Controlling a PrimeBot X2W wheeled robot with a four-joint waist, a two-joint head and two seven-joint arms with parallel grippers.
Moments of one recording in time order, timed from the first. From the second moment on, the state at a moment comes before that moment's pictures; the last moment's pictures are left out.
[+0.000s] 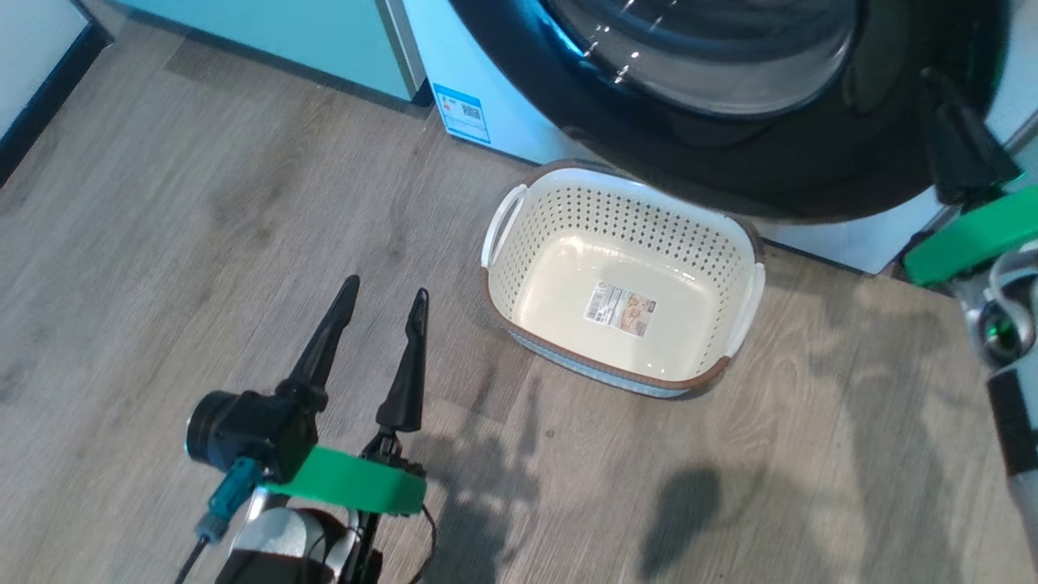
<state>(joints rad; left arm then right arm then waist) -0.05 0.07 -0.13 -0.13 -0.17 -0.04 -0.26 -0.71 -0.16 0.14 0.55 0.28 0.13 -0.20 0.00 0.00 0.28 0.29</state>
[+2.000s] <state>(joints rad) -0.08 0.05 -0.11 -0.06 -0.15 -0.08 -0.26 -0.36 -0.12 0.15 0.28 0.31 0.13 -0.25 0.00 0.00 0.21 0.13</state>
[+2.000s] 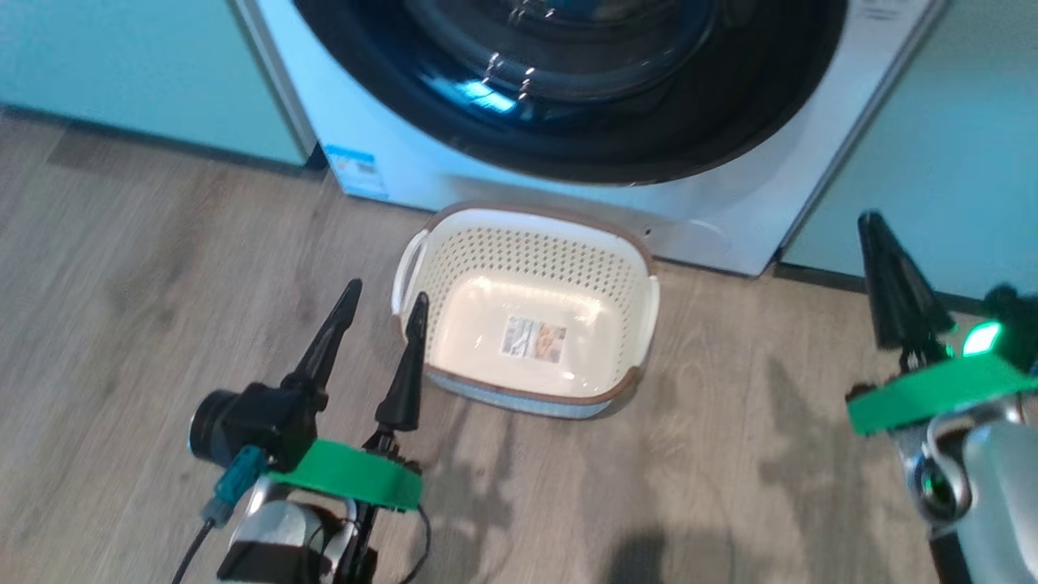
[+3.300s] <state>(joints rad) 0.07 0.09 -0.07 -0.04 -0.18 -0.05 -0.21 0.13 -0.05 0.00 -0.03 0.22 0.13 -0.21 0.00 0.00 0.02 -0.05</state>
